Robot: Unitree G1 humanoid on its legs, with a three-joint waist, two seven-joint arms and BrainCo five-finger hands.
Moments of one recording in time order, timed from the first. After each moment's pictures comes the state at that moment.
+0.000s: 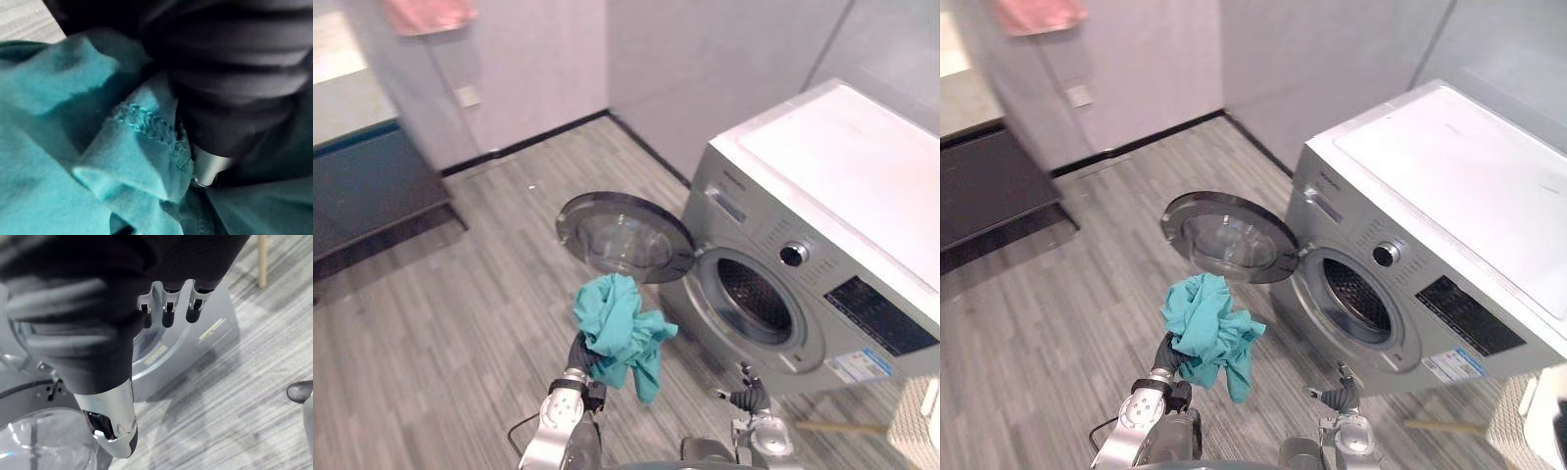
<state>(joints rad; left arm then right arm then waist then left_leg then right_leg) 0.22 0.05 -0.21 0.17 0.05 -0.08 0.07 0.15 -0.01 -0.08 0.62 -0.15 -0.06 -0.17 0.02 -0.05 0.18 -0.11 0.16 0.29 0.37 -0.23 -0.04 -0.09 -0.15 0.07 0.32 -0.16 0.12</state>
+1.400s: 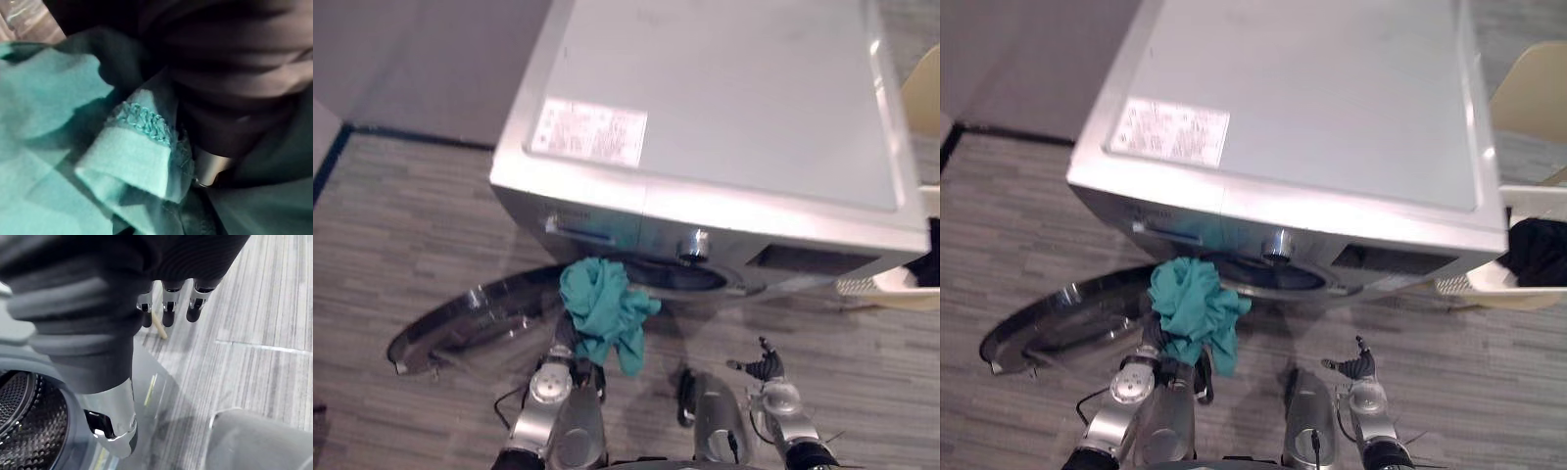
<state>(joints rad) 0.04 0.10 -0.14 0.21 0.07 -0.07 0.18 -0.08 -0.14 -0.08 0.73 -0.10 -0.05 -0.25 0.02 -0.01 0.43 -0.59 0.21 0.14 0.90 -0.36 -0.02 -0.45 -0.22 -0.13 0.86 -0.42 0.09</state>
